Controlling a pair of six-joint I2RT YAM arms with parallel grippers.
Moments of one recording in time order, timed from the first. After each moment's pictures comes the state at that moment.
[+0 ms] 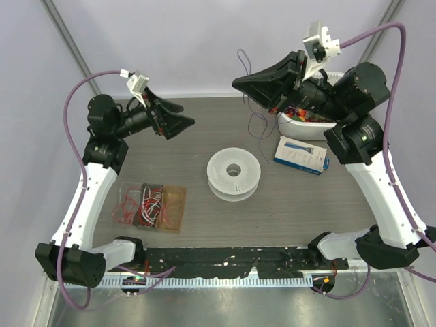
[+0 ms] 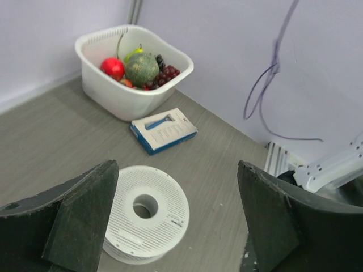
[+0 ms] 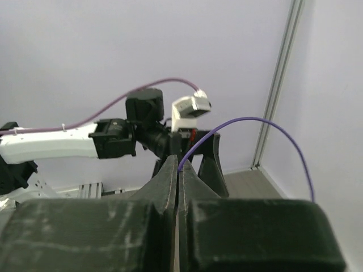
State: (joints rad) left arm -0.16 1.17 1.23 0.01 0.90 -0.45; right arm 0.58 1.31 1.90 -0.14 -0.69 0.23
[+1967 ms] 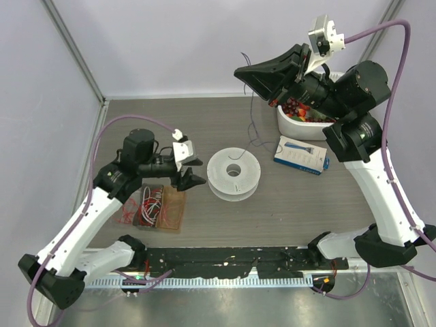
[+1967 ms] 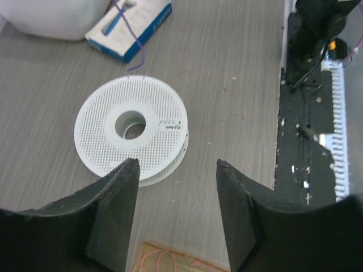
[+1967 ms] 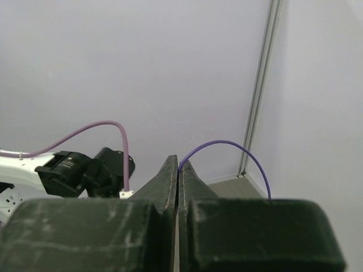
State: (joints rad) left arm -0.53 1.02 1.08 -0.57 0.75 0.42; right arm 0.57 1.33 1.90 -0.10 -0.63 0.23
